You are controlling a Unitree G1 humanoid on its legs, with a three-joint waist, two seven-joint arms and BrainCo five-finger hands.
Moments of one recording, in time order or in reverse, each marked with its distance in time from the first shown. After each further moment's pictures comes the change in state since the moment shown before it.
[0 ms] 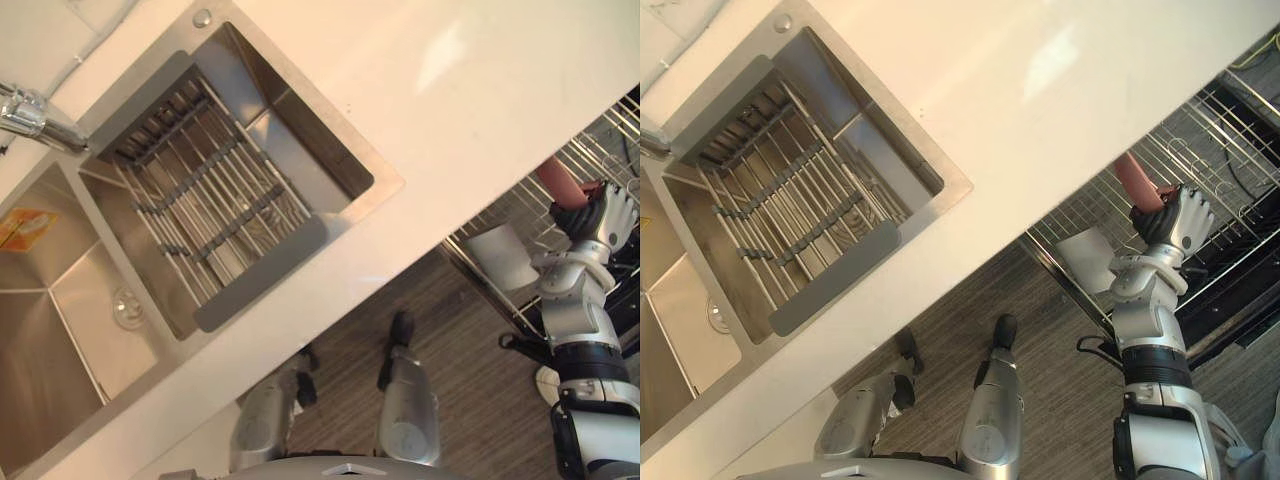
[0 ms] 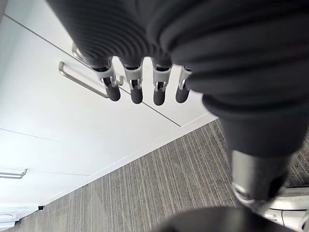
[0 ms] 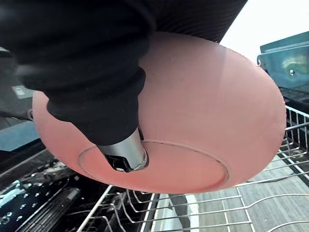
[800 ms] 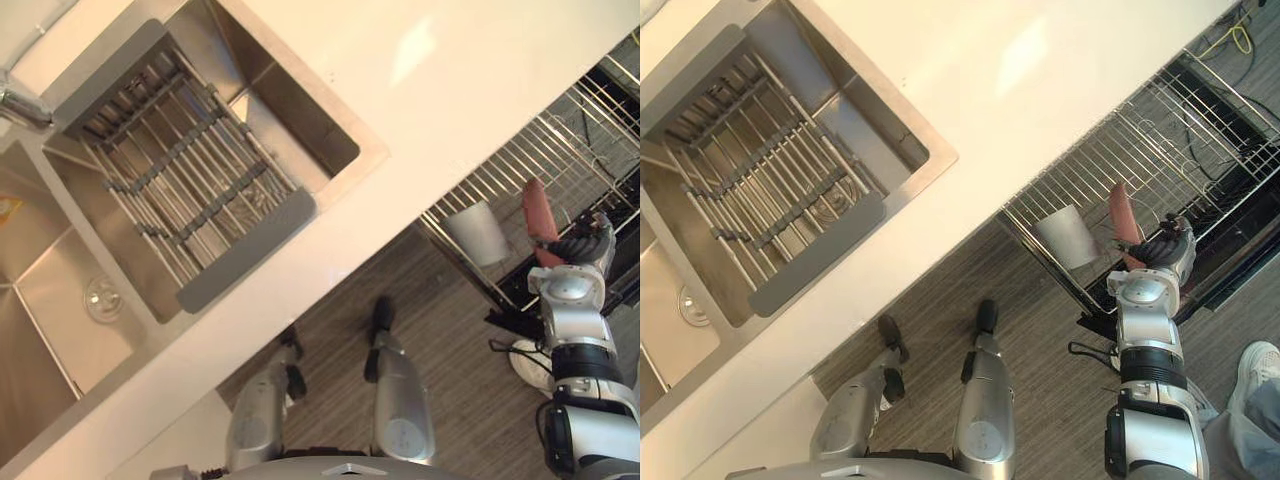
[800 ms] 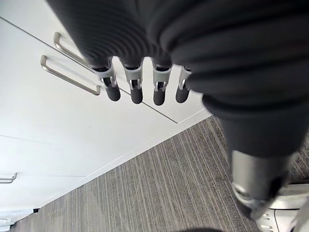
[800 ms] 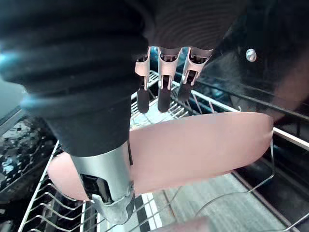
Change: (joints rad) left arm -0.007 0.018 0.042 -0.009 0.003 -0.017 0.000; right arm 0.002 0.059 -0.114 0.102 0.404 0.057 0.133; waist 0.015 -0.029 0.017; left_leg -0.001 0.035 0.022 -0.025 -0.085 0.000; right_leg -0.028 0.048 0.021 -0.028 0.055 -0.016
